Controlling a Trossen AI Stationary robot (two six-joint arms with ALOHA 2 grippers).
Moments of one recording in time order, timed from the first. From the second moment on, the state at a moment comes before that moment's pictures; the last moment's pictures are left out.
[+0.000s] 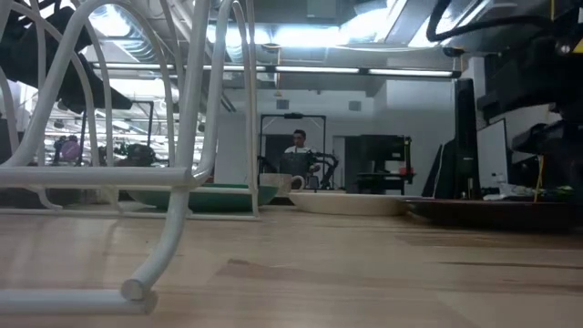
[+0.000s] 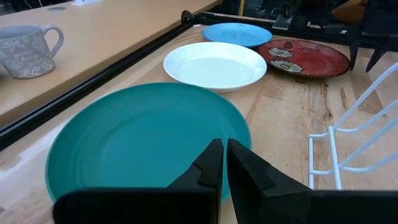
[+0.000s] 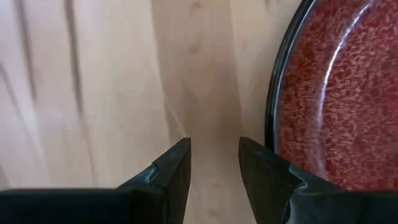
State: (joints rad) left arm -0.37 0.13 0.22 -0.51 -0.74 -0.32; right arm 0.58 1.52 0.75 -0.52 0.02 0.71
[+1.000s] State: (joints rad) left arm -0.37 0.13 0.22 -0.51 -0.74 -0.31; right arm 0.58 1.70 0.92 -0.78 0.24 0.70
